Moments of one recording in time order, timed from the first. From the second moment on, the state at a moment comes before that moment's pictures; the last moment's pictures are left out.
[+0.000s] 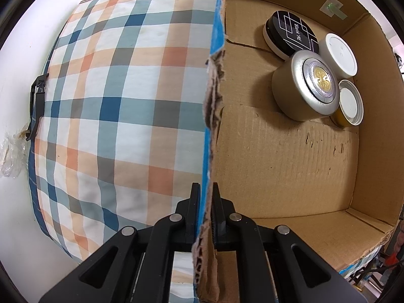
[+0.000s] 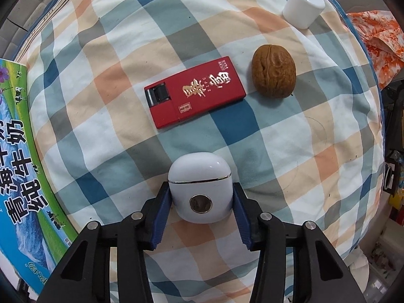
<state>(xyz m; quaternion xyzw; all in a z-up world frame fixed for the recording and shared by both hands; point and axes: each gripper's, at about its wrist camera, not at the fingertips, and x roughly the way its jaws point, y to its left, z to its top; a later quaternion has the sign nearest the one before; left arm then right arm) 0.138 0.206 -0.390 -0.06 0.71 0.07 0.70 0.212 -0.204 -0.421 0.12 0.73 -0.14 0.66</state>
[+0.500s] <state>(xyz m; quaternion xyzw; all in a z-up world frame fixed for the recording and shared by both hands) 0.139 0.201 -0.392 -0.05 0.71 0.07 0.70 0.207 -0.133 -0.346 0.13 0.69 -0.06 0.71</state>
